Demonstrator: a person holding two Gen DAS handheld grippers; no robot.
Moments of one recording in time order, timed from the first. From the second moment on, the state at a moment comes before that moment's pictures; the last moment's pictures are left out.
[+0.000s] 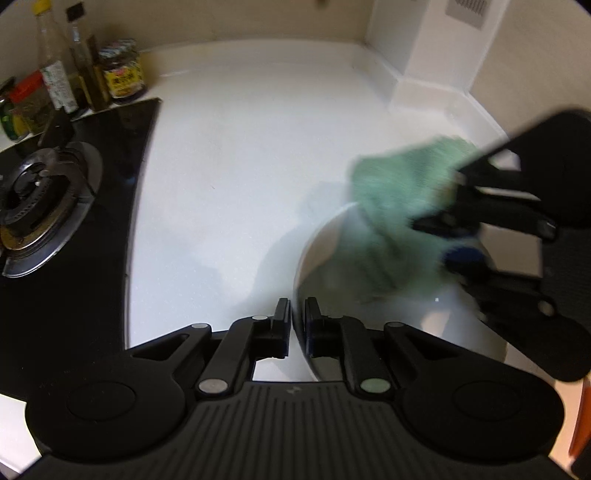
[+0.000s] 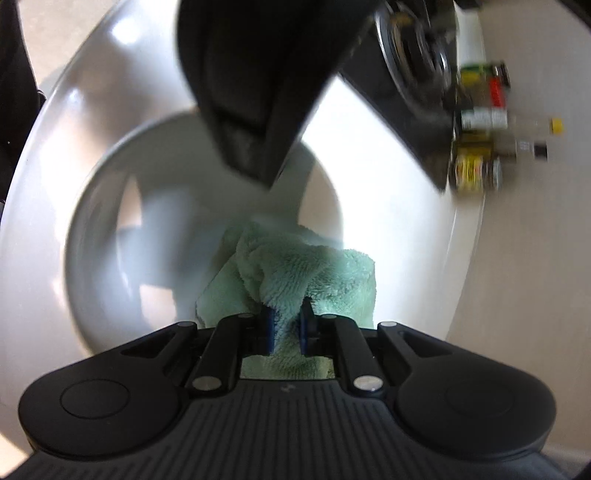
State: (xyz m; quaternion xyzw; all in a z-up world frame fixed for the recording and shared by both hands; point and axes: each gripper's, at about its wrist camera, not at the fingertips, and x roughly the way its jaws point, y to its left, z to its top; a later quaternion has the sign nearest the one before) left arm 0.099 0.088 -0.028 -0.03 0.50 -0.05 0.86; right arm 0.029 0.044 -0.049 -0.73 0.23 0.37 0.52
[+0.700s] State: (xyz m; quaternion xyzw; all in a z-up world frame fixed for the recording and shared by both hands) left arm 0.109 0.109 -0.026 -0.11 0.52 -0.04 0.85; right arm 0.044 0.026 0.027 -0.25 0.48 0.50 0.67
